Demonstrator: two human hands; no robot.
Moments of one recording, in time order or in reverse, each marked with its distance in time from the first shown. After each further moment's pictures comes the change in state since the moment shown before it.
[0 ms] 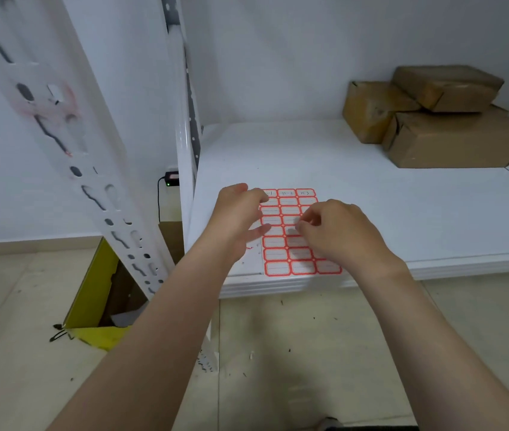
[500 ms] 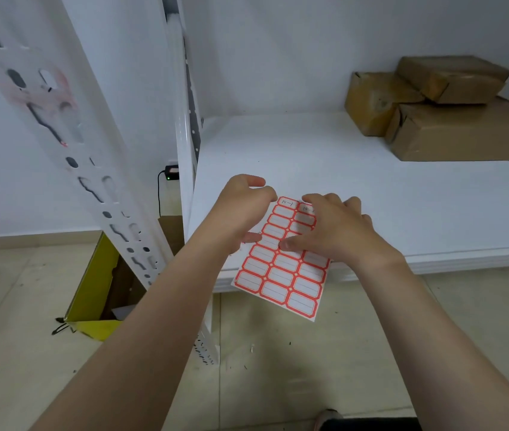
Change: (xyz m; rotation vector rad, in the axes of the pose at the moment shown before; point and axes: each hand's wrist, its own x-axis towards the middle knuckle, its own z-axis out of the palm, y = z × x) left_hand -0.015 0.008 0.000 0.410 -0.053 0.090; right_hand 0.003 -0.004 0.008 -0.146 -0.160 0.027
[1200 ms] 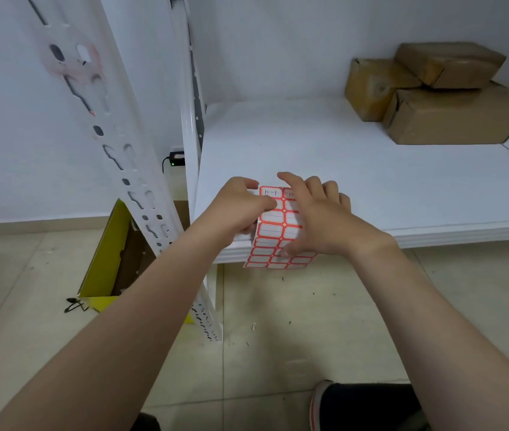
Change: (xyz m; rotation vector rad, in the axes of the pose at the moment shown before) left_hand -0.026 -0.024 -0.010 0.096 -0.075 0.025; right_hand -0.029 -0.001 0.008 -0.026 -0.008 -0.282
